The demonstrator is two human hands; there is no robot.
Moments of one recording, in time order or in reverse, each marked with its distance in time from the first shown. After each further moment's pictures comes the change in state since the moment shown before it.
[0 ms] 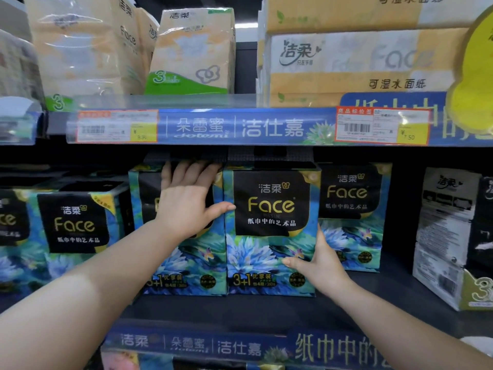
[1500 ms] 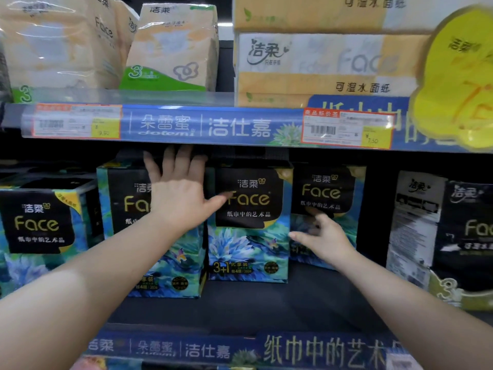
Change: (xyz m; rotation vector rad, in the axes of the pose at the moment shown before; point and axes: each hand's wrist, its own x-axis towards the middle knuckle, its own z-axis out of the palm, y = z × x) left_hand 0.016 0.039 -0.004 0.049 0.033 -0.169; right_hand 0.034 0.002 -0.055 -0.165 0.123 0.011
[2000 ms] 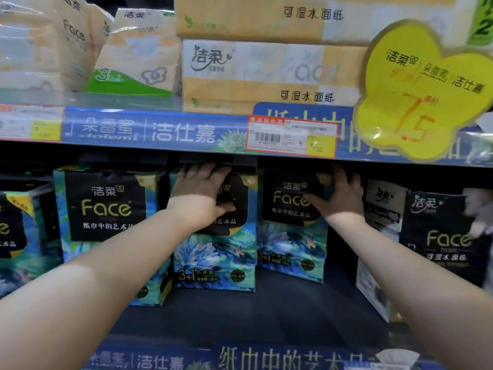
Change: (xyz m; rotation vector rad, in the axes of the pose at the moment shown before) left_hand 0.025 0.076 0.011 -0.090 -0.285 0.113; right_hand 0.055 0.005 -0.091 -0.282 0.401 -0.134
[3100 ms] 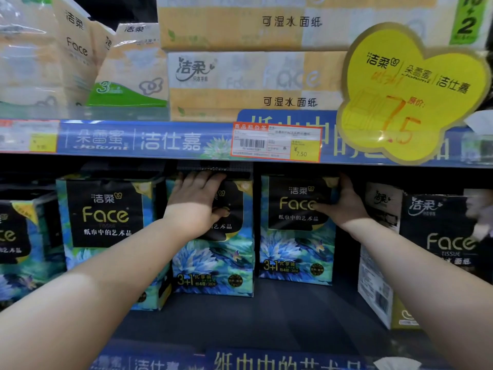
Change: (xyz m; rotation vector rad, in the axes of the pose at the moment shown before) left_hand -0.004 0.005 0.003 0.035 -0.041 -0.061; right_hand 0.020 0.033 0.002 0.372 -0.164 0.047
